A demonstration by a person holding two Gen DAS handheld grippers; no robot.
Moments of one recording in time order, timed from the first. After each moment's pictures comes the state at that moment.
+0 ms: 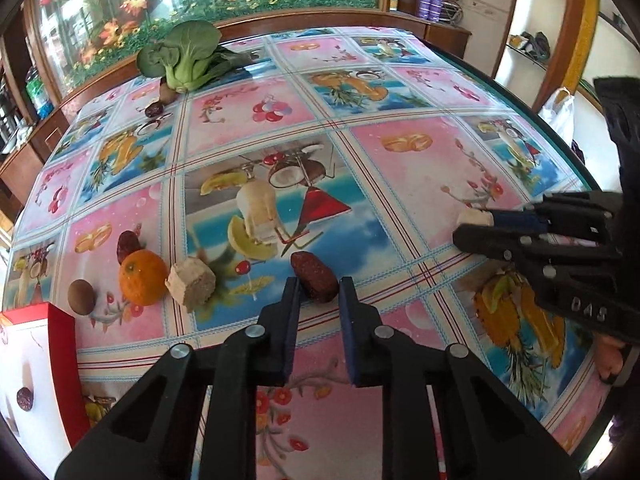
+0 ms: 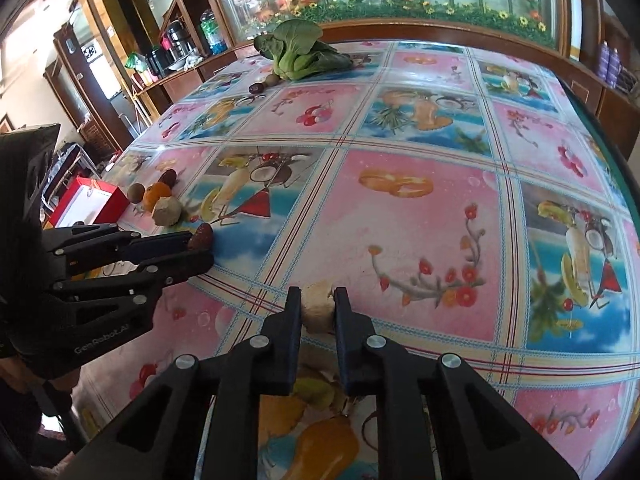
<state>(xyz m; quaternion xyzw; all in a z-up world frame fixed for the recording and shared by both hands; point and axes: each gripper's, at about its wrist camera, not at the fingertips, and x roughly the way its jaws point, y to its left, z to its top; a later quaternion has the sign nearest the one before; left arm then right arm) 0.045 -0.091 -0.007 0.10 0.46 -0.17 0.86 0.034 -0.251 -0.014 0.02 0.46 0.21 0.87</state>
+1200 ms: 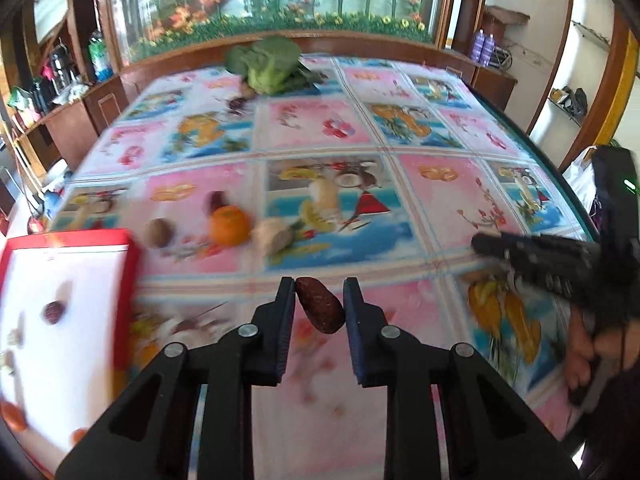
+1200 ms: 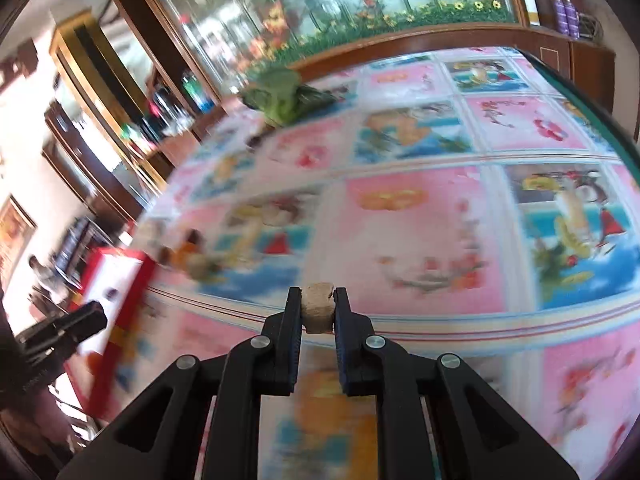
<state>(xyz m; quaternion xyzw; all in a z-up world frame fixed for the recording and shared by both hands) -0.014 -0.040 0.036 0.03 0.43 -0.09 0.90 0.010 -0.251 0.003 0.15 0.40 0.20 0.88</state>
